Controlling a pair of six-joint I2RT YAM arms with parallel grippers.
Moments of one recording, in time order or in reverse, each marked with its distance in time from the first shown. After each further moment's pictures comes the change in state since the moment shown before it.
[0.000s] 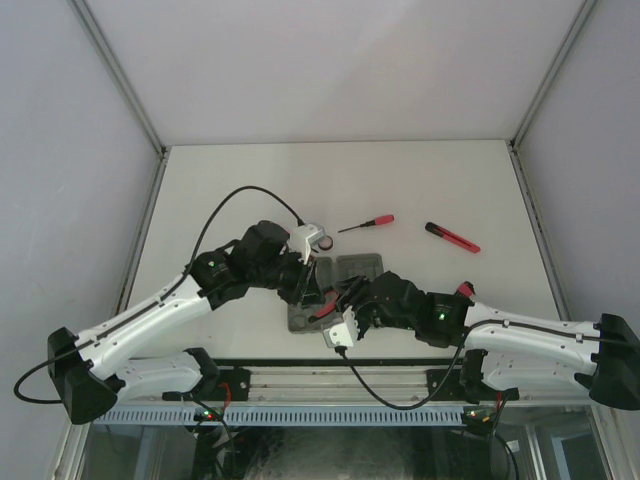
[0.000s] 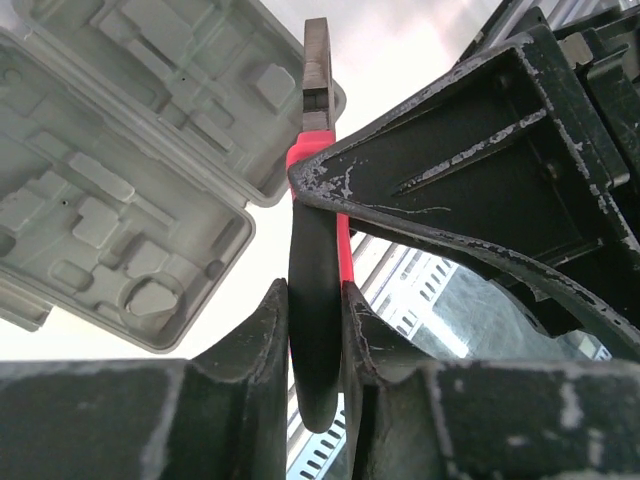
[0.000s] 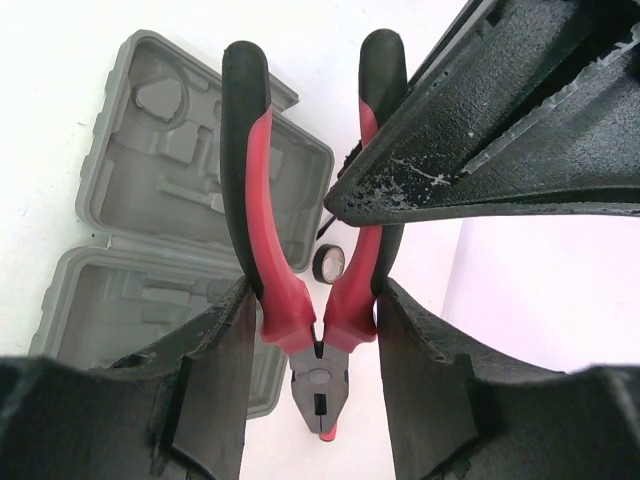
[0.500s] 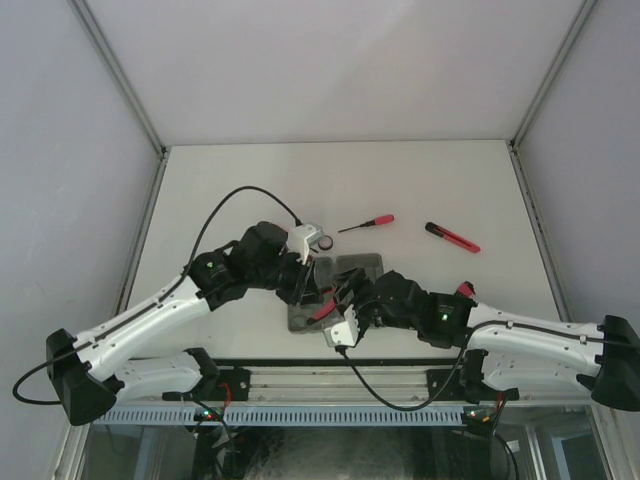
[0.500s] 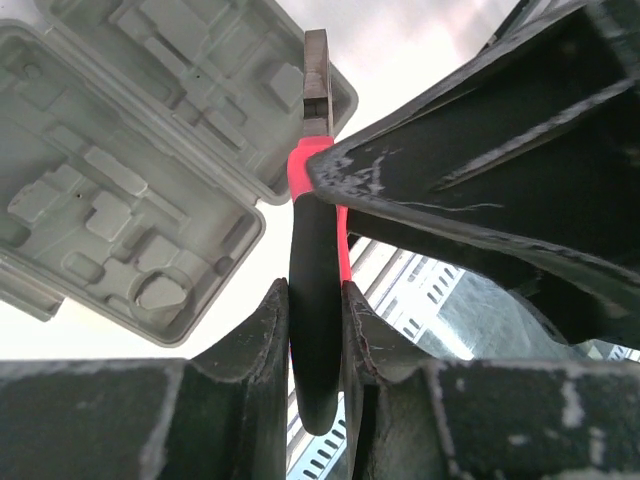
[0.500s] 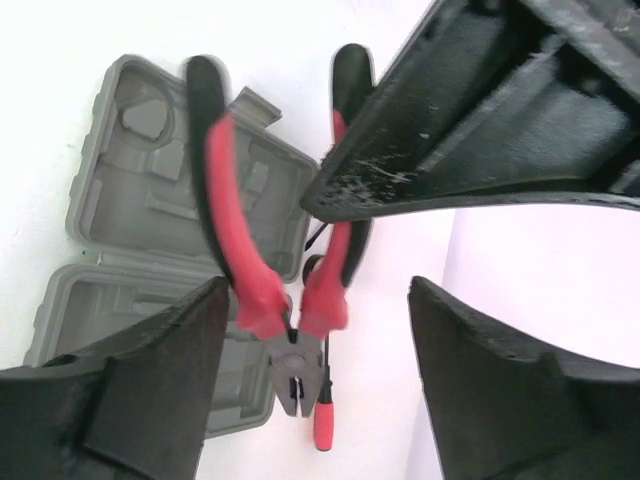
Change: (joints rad) left arm -0.001 -0.008 0.000 -0.008 -0.027 0.000; right arm 0.002 -0.009 0.000 0.017 -0.006 0.018
